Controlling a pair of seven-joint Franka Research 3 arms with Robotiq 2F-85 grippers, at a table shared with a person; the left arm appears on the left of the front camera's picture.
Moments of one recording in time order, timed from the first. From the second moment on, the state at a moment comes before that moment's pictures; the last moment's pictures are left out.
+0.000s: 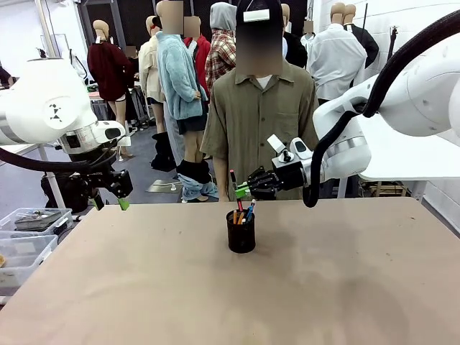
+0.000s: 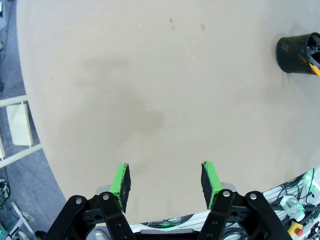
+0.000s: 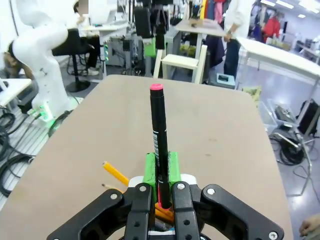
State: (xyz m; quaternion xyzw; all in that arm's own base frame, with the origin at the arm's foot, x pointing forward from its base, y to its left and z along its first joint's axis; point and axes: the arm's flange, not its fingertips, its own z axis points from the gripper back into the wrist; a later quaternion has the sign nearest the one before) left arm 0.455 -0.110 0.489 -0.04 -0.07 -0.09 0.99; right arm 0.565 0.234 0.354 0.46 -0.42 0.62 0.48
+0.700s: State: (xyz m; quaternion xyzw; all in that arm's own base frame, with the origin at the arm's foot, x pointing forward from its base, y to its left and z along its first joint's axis) left arm 0.455 -0.110 0.489 -0.04 -0.07 -0.09 0.99; right arm 0.565 0.231 0.351 0.46 -0.41 0.63 0.47
